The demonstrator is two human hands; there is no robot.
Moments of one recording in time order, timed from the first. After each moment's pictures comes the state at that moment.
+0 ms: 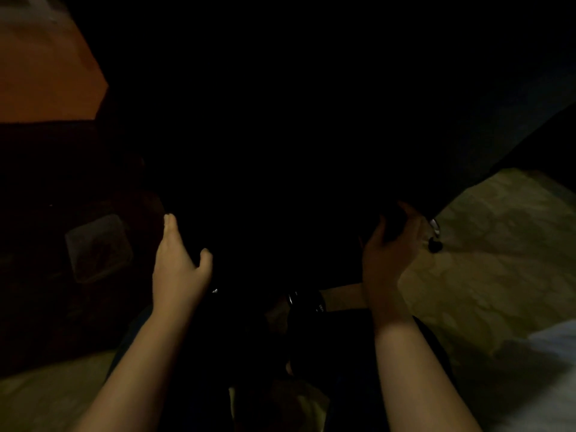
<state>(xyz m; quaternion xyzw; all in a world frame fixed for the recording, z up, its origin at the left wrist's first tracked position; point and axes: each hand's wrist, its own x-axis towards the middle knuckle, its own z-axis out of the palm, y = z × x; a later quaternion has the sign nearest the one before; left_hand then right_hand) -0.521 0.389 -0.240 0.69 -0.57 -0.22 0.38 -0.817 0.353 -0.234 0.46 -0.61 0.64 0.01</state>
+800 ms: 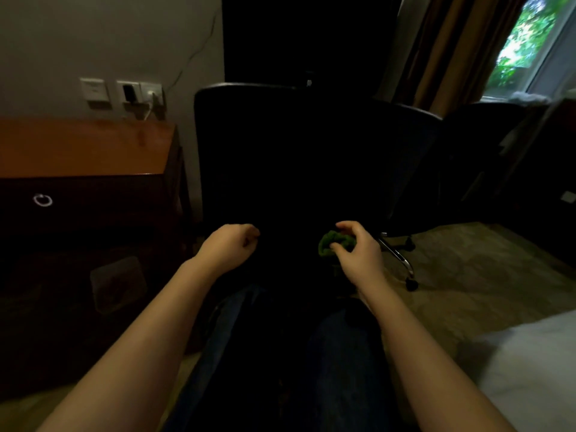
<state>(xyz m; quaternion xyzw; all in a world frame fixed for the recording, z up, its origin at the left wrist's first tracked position) -0.539 0.469 -0.120 0.51 -0.81 -0.15 0.25 -0.830 0.486 -0.141 0.66 -0.57 0.47 -0.16</state>
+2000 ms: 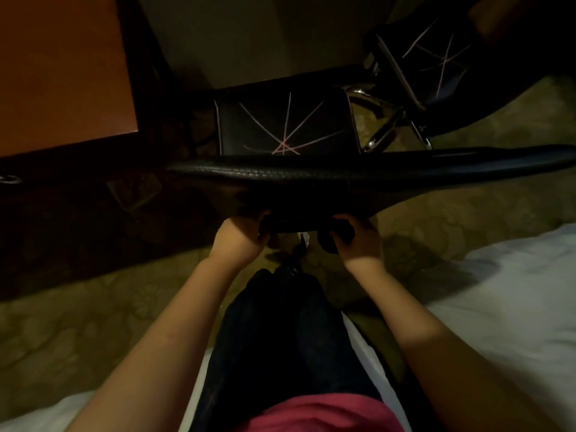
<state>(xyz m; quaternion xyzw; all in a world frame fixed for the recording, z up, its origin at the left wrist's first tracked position) -0.530 0.363 -0.071 0.59 -0.75 -0.29 0.04 -0.776 0.394 -0.086 0.59 -0.73 0.18 -0.30</state>
